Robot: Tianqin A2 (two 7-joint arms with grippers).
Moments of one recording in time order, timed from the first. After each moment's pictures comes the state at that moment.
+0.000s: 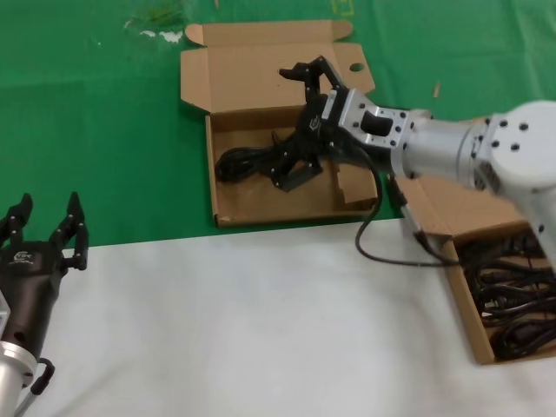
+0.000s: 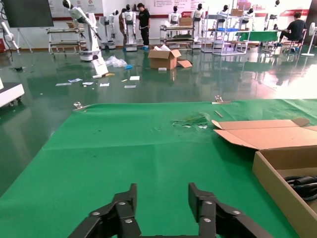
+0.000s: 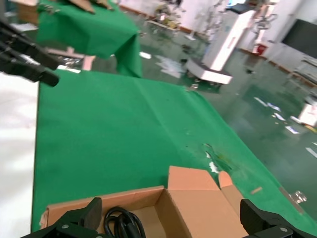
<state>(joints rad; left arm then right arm) 0.00 -0.30 1.60 -1.60 -1.80 0.00 0.00 0.87 0.32 -1.99 1.03 1.44 -0.76 -0.13</state>
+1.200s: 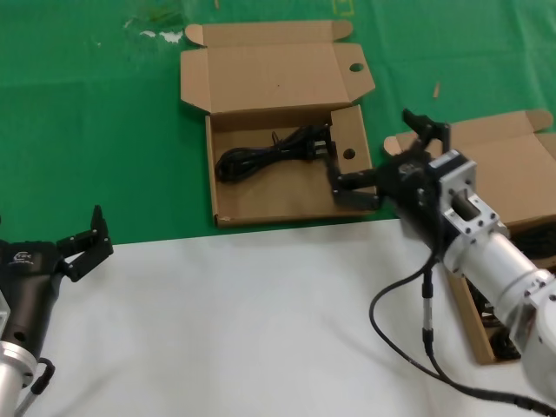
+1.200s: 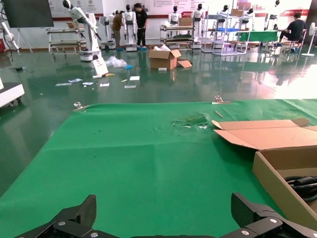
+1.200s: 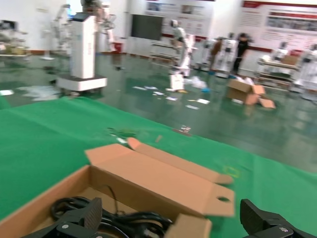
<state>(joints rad) 0.00 -0.30 1.60 -1.60 -1.80 0.00 0.00 0.32 0.31 -1.74 1.39 1.67 -0.28 -0.05</state>
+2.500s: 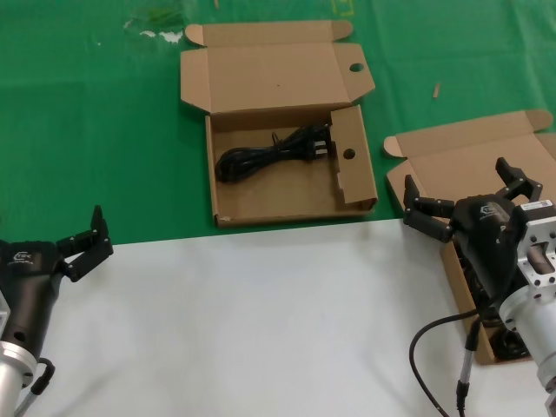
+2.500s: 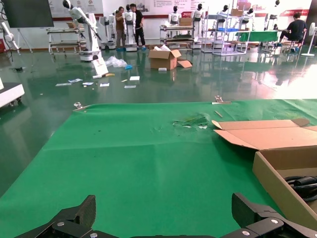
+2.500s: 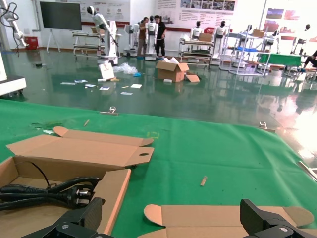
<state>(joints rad) 0.00 -0.30 1.60 -1.60 -1.80 0.00 0.00 0.04 0.30 -1.62 1.57 1.78 -0.03 -0.01</state>
